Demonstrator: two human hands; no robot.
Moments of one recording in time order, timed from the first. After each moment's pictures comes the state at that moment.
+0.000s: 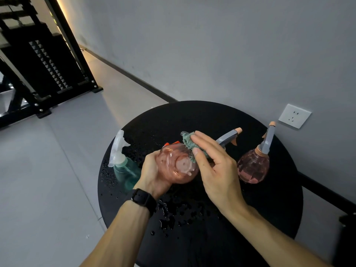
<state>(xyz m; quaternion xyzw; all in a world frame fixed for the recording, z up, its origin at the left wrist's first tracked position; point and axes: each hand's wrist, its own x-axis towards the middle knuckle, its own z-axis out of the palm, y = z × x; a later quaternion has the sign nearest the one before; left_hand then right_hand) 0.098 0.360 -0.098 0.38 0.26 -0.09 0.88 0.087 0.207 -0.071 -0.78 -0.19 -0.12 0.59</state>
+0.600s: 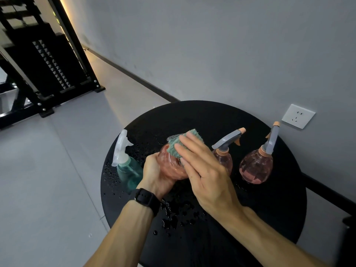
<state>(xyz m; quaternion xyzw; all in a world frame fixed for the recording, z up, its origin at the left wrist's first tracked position) 0.091 0.354 -0.083 0.31 0.25 -0.06 0.92 0.082 0.223 -0.079 -0.79 -0.35 -0.23 0.45</state>
